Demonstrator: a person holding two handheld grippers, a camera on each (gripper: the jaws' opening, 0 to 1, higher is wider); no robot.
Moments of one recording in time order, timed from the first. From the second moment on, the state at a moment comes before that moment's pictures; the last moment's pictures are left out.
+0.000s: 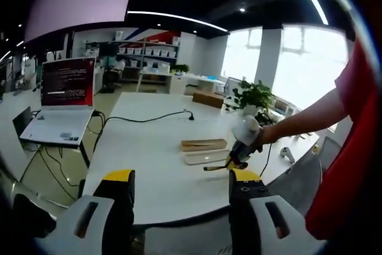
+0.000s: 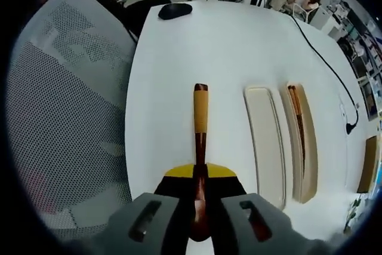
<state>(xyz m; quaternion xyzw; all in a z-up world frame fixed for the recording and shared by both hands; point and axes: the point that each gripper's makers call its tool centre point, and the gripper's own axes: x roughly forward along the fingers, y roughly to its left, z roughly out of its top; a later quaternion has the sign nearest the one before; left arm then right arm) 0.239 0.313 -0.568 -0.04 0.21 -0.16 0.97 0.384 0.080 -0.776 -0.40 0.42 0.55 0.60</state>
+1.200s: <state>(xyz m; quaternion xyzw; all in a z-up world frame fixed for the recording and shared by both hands) 0.241 0.310 -0.575 -0.03 0.21 -0.16 0.96 0.404 0.067 -0.754 -0.43 0.40 0.56 0.58</state>
